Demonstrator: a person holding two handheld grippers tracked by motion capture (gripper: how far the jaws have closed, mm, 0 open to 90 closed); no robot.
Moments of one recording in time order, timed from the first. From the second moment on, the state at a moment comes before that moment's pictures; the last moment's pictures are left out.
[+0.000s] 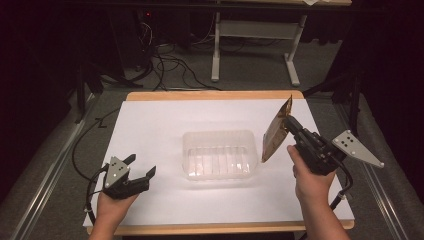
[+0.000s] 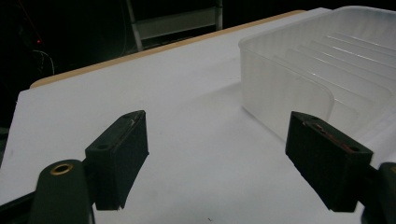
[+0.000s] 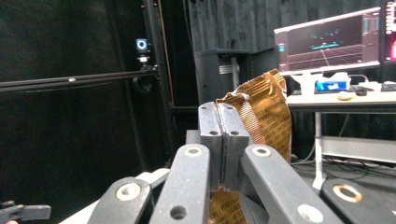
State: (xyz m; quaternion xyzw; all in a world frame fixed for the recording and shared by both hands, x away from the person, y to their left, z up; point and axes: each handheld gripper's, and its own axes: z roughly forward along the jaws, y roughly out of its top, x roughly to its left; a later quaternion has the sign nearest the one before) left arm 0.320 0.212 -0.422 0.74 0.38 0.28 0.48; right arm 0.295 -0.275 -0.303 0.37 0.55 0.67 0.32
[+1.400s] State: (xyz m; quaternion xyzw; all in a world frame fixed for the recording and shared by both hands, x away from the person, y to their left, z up) left arm 0.321 0.232 -0.420 0.71 0.42 0.29 0.48; right arm 0.337 -0.144 -0.319 0.32 0.61 0.69 0.25
